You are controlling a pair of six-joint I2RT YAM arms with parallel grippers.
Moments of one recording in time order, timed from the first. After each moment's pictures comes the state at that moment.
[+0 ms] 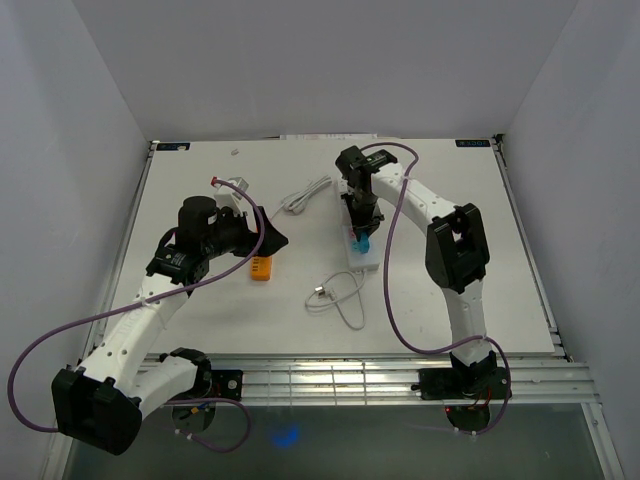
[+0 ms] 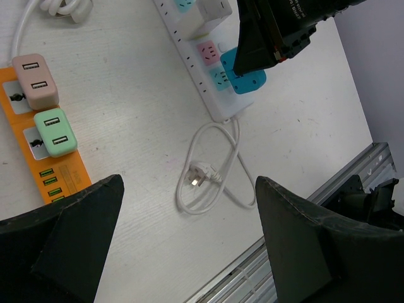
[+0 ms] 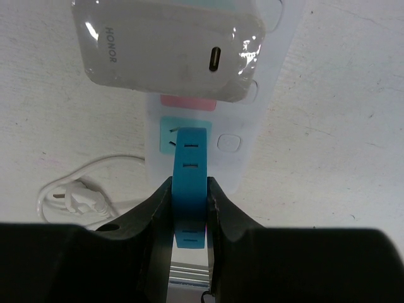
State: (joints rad) left arm -0.32 1.00 0.86 -0.34 0.40 -0.38; right arm 0.58 2.15 1.92 -1.19 0.01 0.29
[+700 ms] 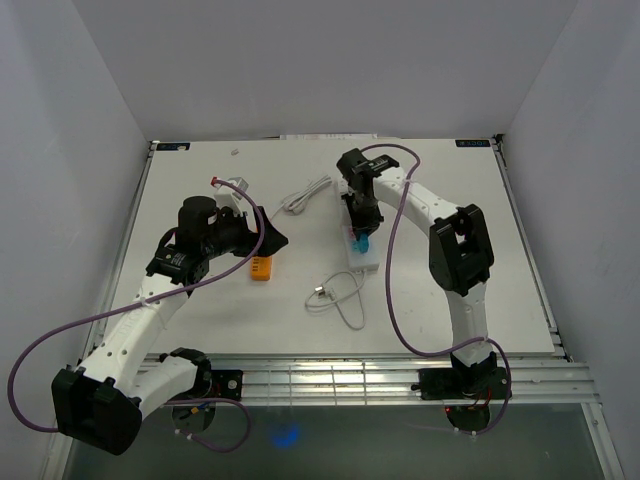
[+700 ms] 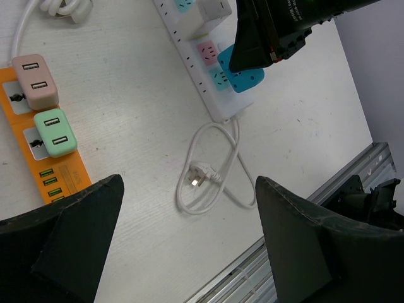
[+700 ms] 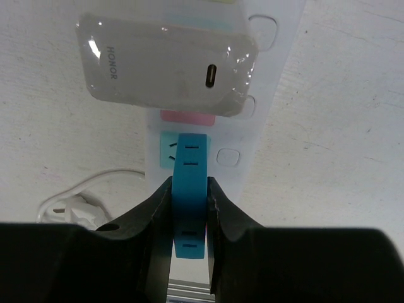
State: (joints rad) left arm -0.32 1.00 0.86 -0.34 0.40 -0.38; right arm 0.58 2.11 1.84 -1.08 0.03 0.29
